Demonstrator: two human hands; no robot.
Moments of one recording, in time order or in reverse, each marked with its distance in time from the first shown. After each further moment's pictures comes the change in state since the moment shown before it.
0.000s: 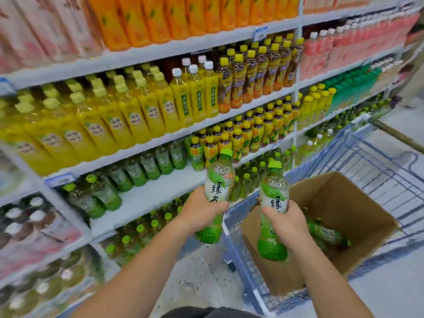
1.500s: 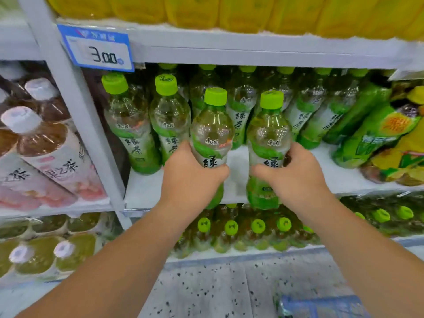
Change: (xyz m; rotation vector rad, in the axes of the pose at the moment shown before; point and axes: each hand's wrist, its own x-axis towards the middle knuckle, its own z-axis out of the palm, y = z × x) left_hand 0.192 -0.317 -0.213 -0.086 0.783 -0.024; right_hand 0.150 0.036 0.464 -0.278 -0.451 -0.500
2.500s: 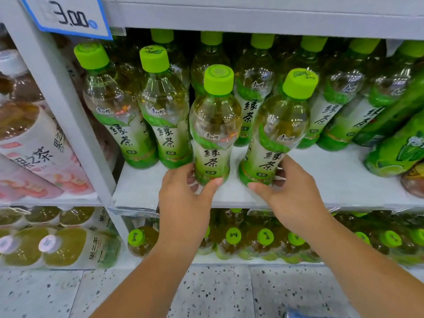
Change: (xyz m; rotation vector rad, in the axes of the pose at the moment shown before) left_hand -0.011 -0.070 0.045 0.087 0.256 0.073; right_hand 0.038 0.079 0.026 -0.051 -0.212 -0.166
